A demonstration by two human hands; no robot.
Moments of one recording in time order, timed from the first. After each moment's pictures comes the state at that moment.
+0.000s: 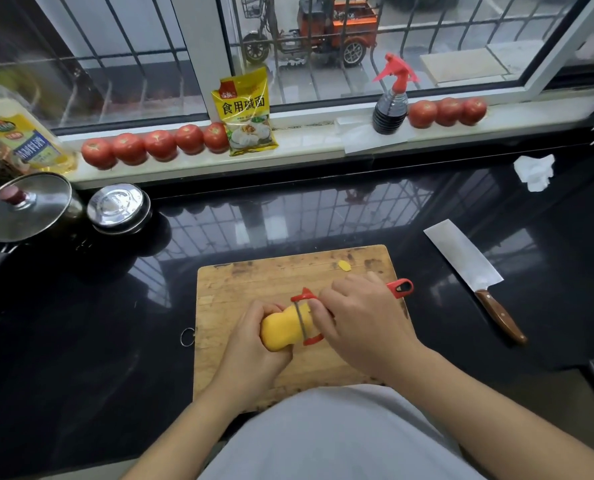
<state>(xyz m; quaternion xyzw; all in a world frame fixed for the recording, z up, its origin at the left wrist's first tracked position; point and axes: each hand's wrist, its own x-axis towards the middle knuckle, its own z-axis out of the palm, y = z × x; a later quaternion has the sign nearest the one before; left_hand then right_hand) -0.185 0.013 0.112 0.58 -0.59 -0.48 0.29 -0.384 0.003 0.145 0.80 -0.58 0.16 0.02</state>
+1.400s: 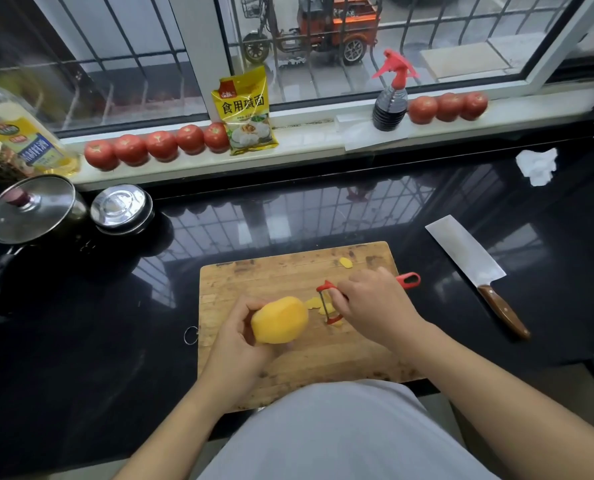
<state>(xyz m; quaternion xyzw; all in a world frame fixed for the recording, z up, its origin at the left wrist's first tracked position) -0.173 0.015 0.134 0.55 -0.52 -0.56 0.33 -0.413 -0.020 0.106 0.79 -0.62 0.03 -0.04</state>
